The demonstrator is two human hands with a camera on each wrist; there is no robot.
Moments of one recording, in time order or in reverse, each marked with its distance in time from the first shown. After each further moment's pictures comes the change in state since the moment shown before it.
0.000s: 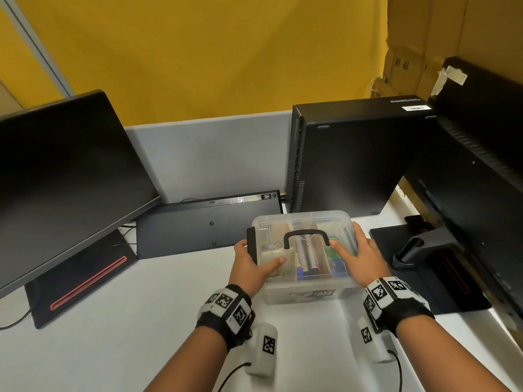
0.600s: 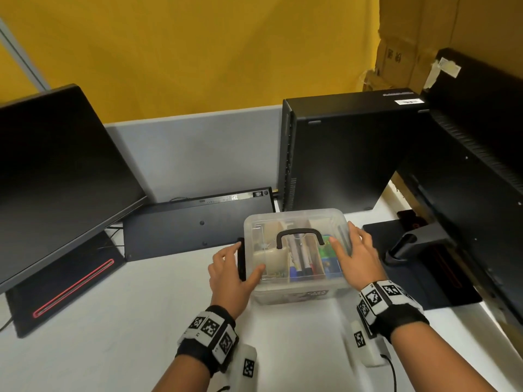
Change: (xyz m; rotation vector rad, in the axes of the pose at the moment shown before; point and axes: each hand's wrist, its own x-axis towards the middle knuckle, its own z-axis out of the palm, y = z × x) left_hand -0.009 -0.031 -0.007 0.381 0.168 0.178; right_hand -0.001 0.006 0.004 -0.015 0.070 -0.029
